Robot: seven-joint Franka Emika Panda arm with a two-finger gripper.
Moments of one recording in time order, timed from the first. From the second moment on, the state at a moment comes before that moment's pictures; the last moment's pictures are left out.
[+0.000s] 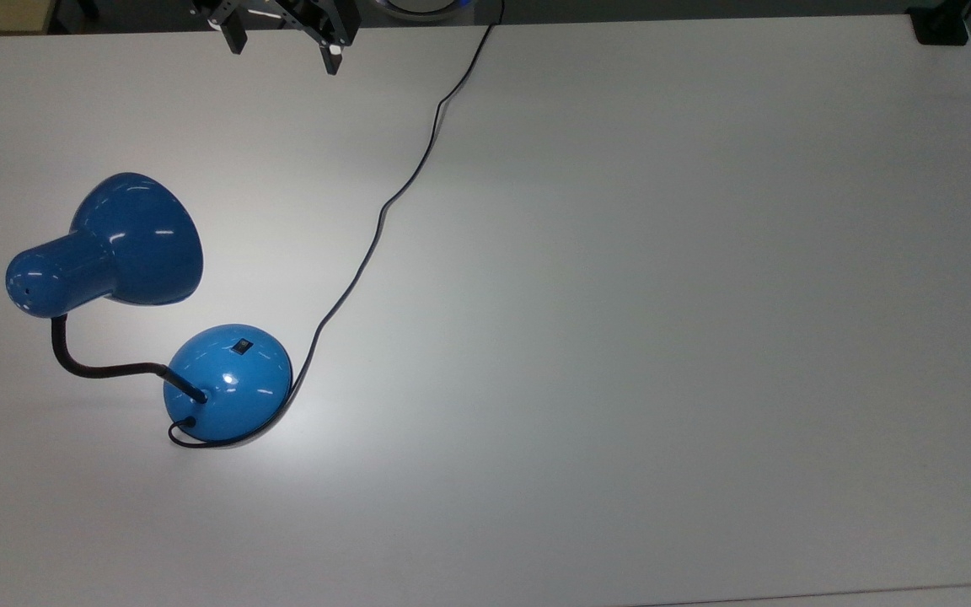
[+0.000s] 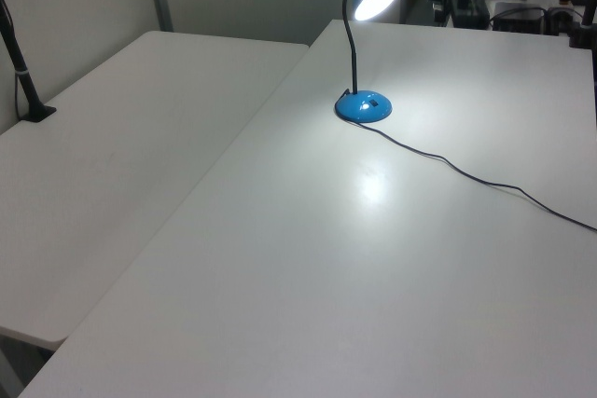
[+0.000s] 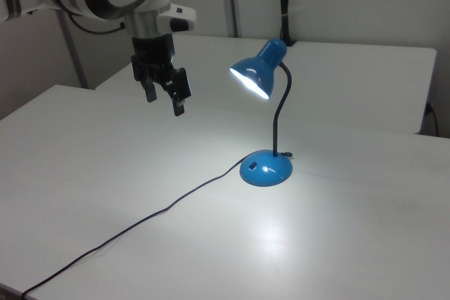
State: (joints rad) arm 0.03 0.04 -0.16 -1.61 0.03 1.64 0.11
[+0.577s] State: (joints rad) arm 0.03 0.04 -0.20 -1.61 0.03 1.64 0.11
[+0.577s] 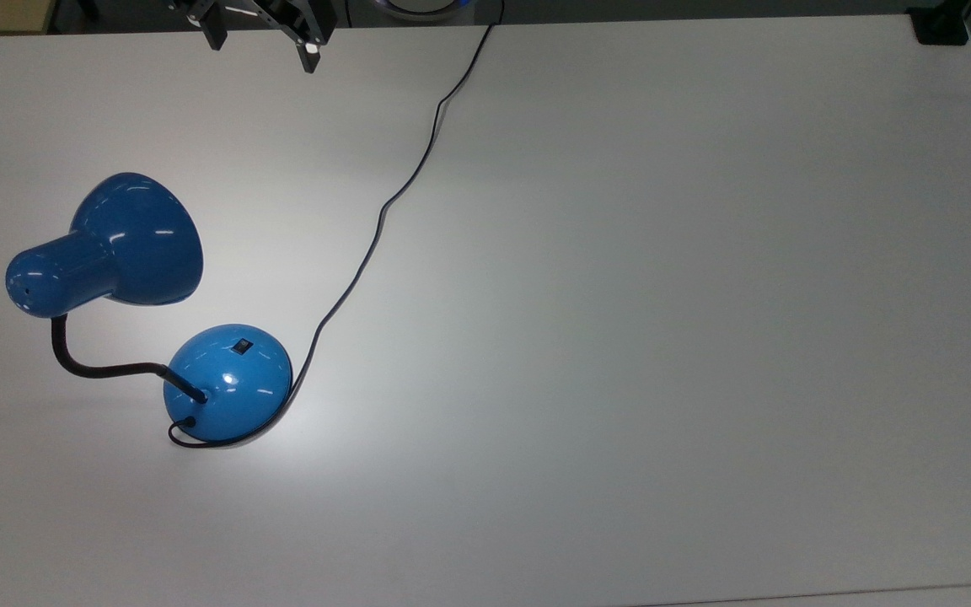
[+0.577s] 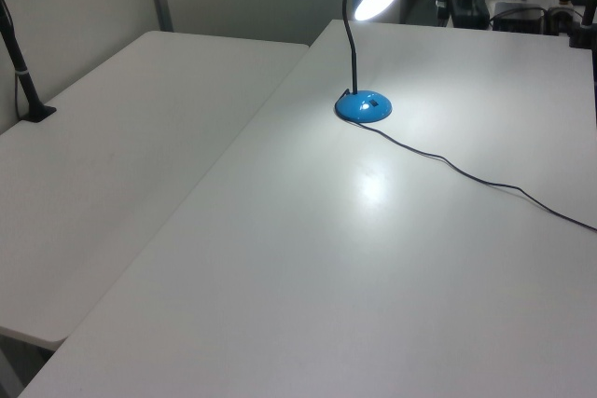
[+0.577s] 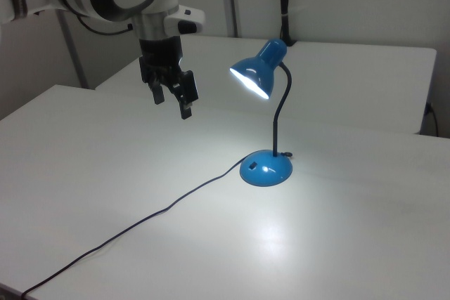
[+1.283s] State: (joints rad) arm 0.01 0.04 -0.22 -1.61 0.13 1.66 0.11
